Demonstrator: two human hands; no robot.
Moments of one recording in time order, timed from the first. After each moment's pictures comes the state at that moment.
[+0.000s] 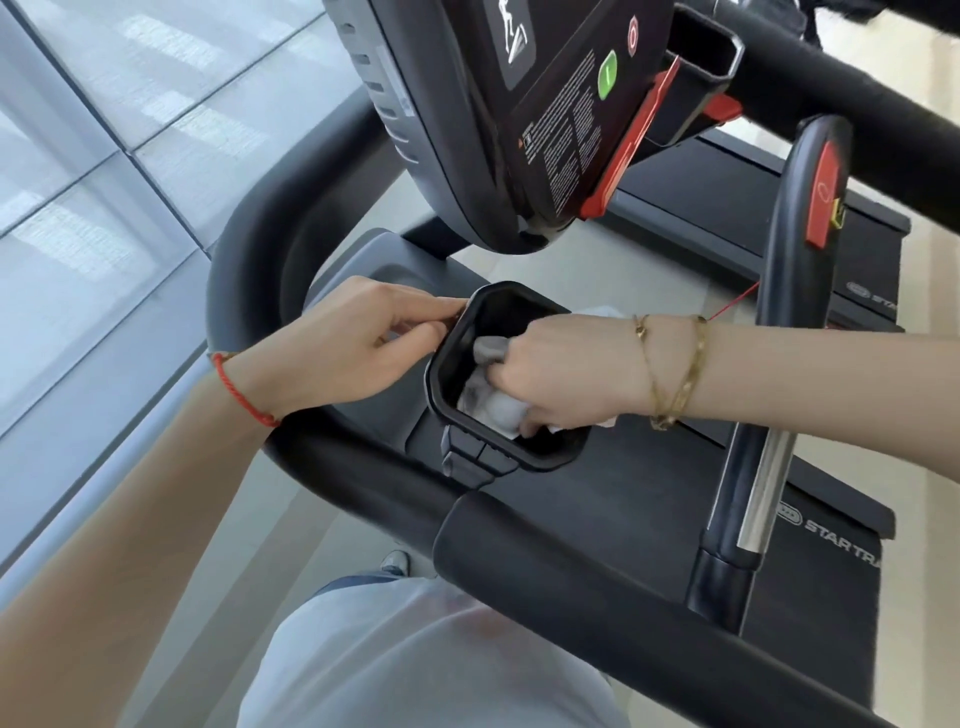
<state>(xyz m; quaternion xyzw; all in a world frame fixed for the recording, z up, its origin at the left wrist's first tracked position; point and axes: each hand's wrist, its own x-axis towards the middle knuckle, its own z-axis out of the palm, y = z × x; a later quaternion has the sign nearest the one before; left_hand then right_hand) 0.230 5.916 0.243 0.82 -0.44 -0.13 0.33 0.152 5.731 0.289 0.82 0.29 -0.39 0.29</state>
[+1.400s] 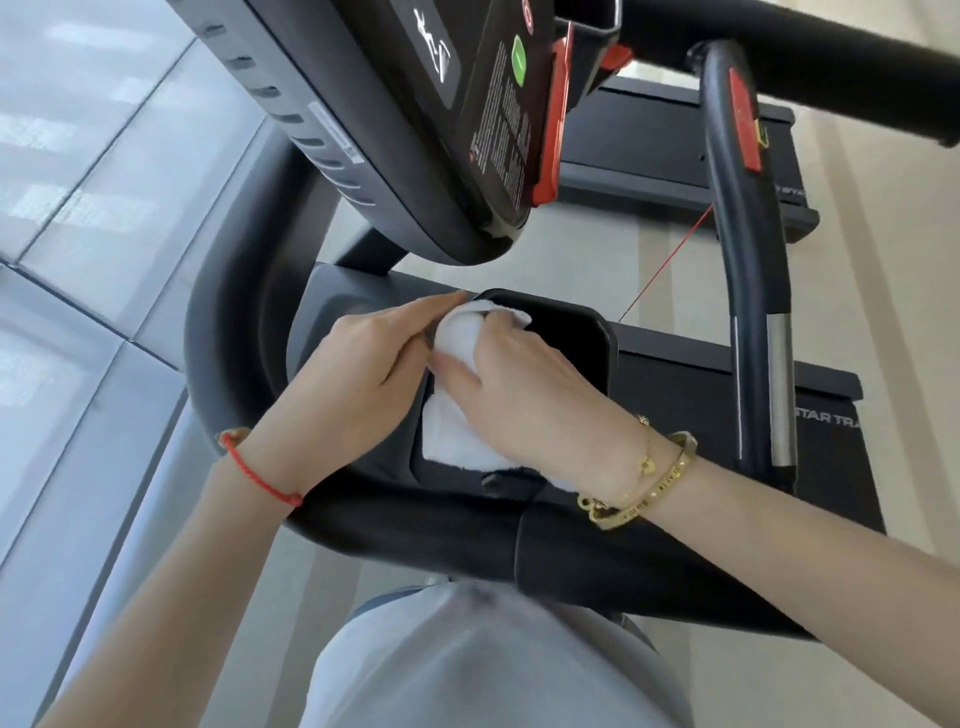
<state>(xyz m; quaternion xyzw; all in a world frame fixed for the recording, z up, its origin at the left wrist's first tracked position) 0.246 5.912 0.242 0.78 -0.48 -0.11 0.38 0.141 5.798 0.281 0.92 -0.21 -0.07 -0.31</state>
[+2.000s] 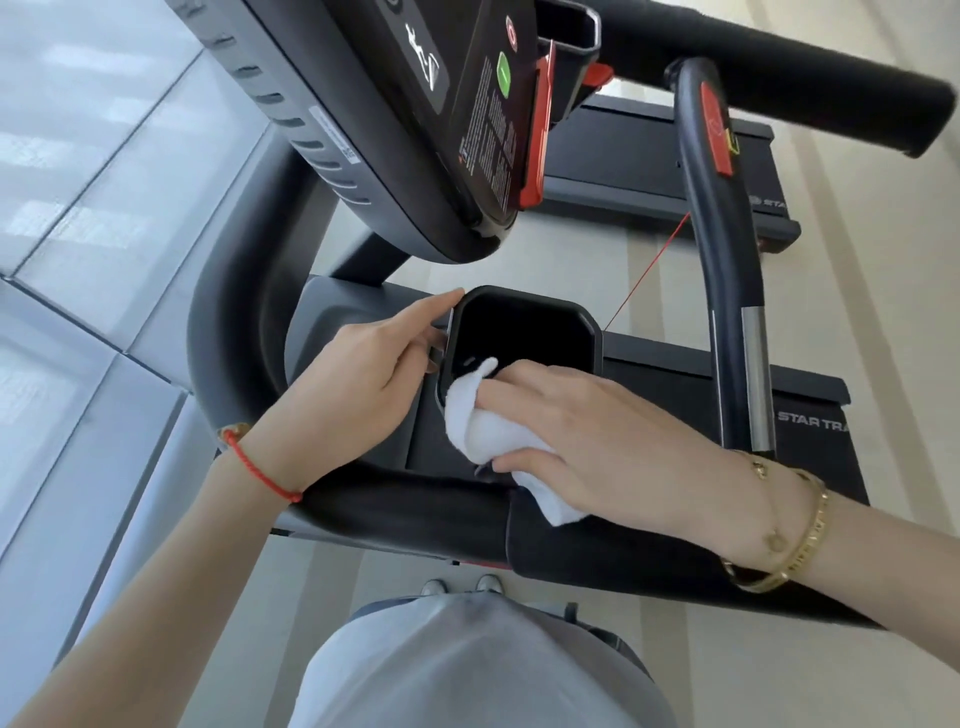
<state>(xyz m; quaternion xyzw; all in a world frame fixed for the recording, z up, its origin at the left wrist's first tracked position) 0.241 5.917 0.234 0.79 -0.48 -0.15 0.35 0.076 5.774 0.286 0.98 0.02 -0.07 -0.17</state>
